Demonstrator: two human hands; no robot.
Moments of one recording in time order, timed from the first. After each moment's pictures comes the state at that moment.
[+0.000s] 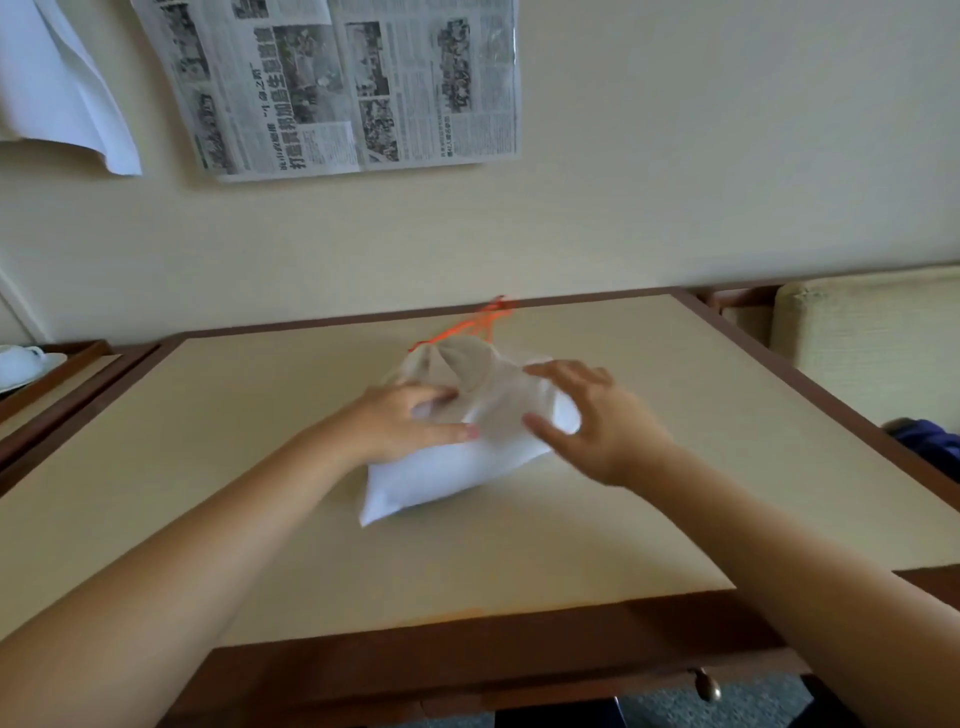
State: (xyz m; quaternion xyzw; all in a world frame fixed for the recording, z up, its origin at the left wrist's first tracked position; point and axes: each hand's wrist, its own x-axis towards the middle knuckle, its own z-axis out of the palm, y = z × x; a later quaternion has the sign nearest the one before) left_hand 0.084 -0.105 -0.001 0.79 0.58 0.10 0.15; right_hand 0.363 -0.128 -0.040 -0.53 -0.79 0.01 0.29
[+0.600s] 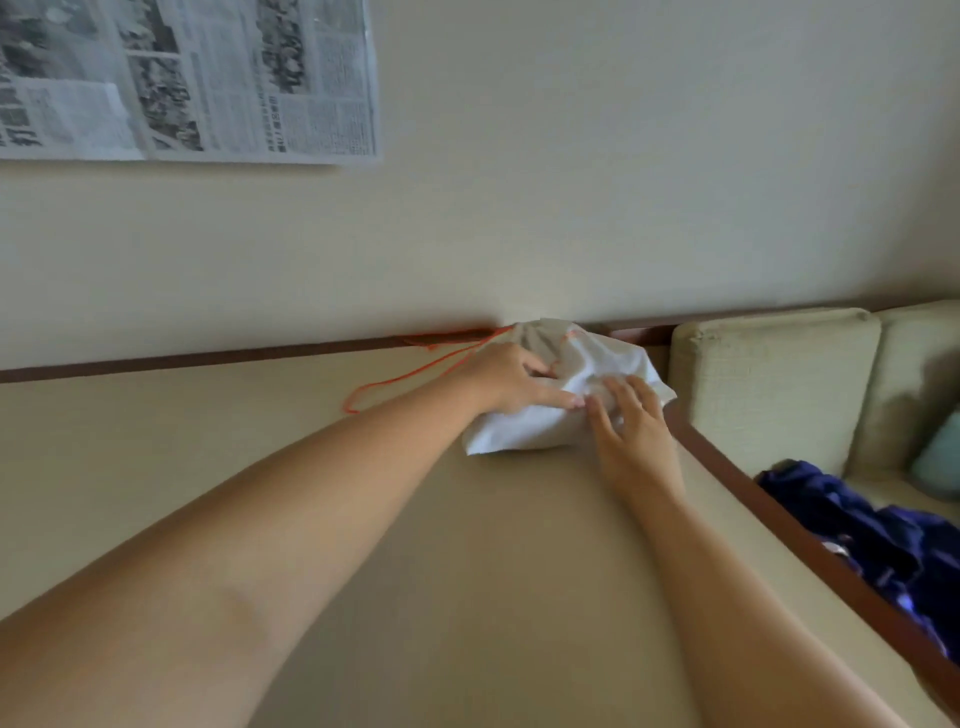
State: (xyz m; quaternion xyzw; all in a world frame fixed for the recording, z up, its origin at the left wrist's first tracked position) left_hand 0.379 0.086 0.002 0.85 0.45 0.14 0.23; right_hand 0.549 -0.003 -0.081 -0.73 -0.53 0.06 0.43
